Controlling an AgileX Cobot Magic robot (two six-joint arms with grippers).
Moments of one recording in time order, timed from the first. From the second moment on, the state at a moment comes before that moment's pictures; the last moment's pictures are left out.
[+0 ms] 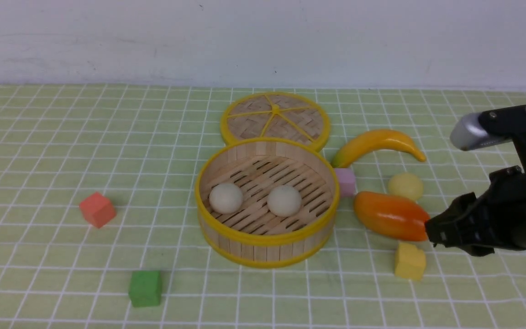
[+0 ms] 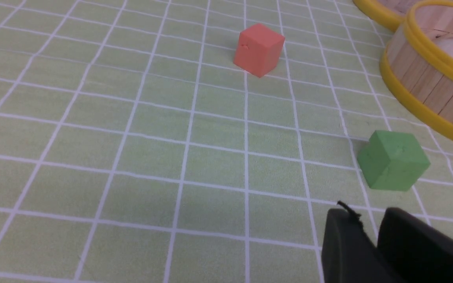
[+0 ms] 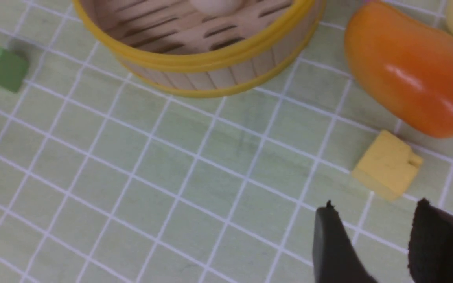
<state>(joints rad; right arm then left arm) 0.29 1.20 -0.88 0.39 0.66 -0.30 -0.12 -0.01 0.03 0.08 0.37 -0.31</state>
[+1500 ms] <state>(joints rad) 0.20 2.03 -1.70 -0.06 0.89 0.12 -0.12 -0.01 0.03 0.08 0.37 -0.31</state>
